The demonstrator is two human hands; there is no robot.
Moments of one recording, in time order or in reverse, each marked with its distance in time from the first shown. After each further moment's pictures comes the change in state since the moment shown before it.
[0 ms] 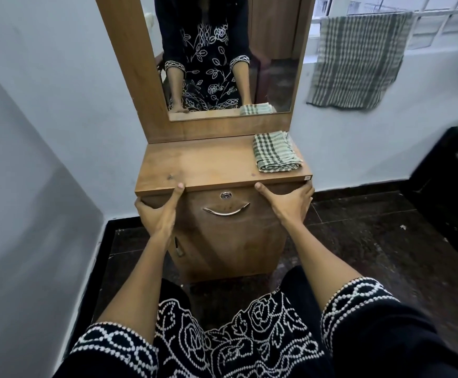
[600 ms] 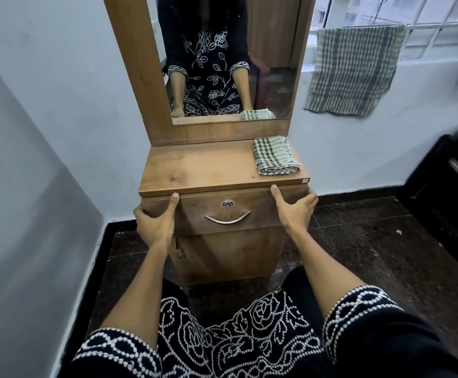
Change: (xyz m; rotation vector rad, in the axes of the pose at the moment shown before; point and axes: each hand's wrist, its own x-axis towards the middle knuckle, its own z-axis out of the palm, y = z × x) left_hand -0.008 -0.010 -0.018 0.089 0.073 0.014; right_hand -0.008 0.012 -0.010 0.158 0.038 0.013
